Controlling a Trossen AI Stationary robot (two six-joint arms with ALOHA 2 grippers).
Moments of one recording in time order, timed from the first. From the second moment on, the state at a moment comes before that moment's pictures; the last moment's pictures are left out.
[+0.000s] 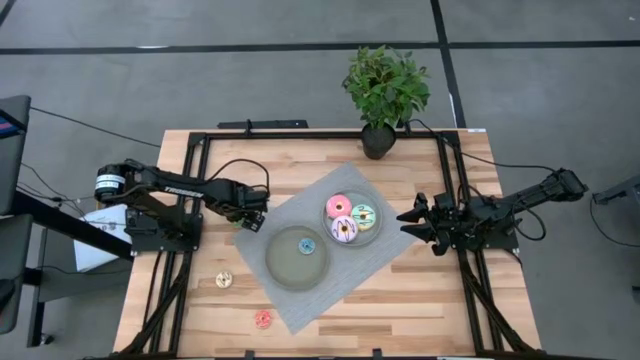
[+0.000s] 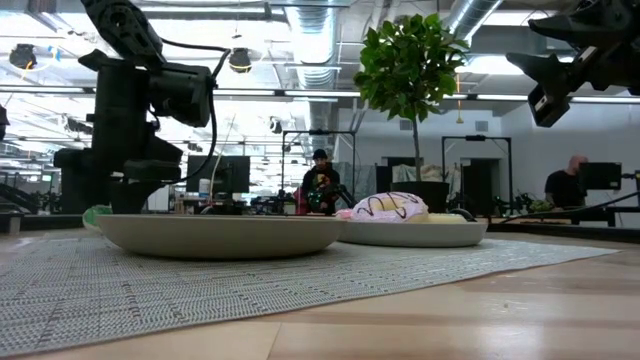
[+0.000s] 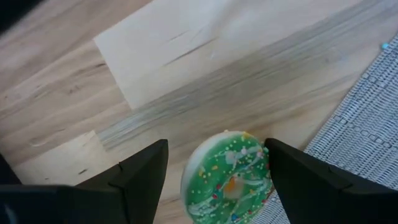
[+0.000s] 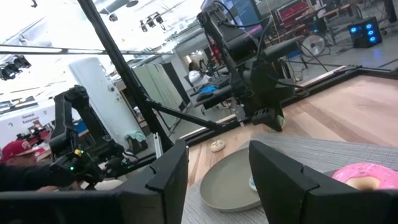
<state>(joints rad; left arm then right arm) 0.17 1.44 0.65 -0.82 -0.14 -0.96 0.32 0.31 0.01 0.42 0.21 0.39</state>
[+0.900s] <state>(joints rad) 0.17 1.45 0.68 -0.85 -0.16 -0.99 0.32 0.31 0.01 0.42 0.21 0.39</state>
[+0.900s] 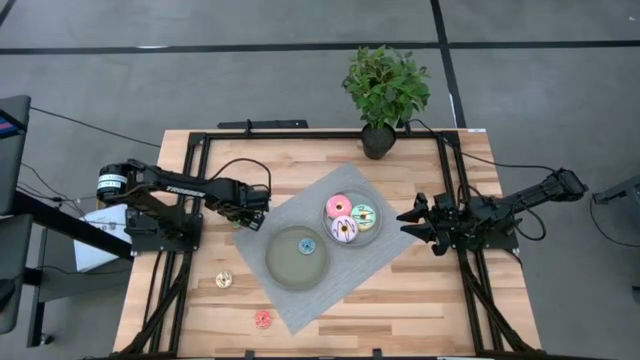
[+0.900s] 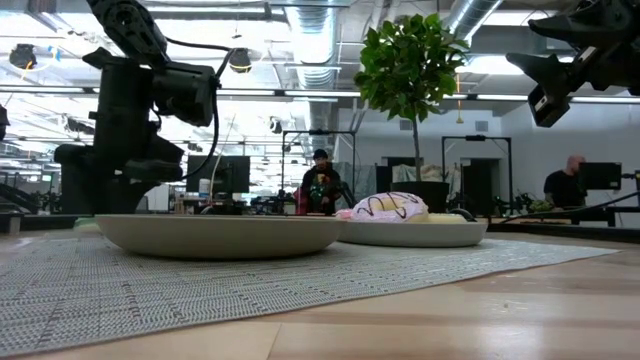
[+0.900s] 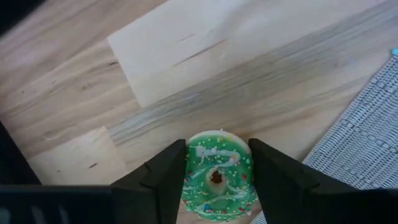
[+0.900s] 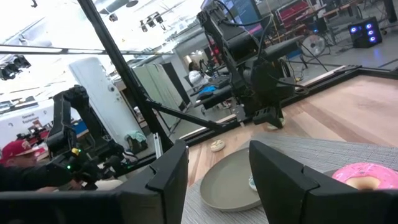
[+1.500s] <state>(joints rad) 0.06 1.45 0.91 -0.90 -0.12 -1.01 0.32 0.31 0.01 0.42 0.21 0.39</state>
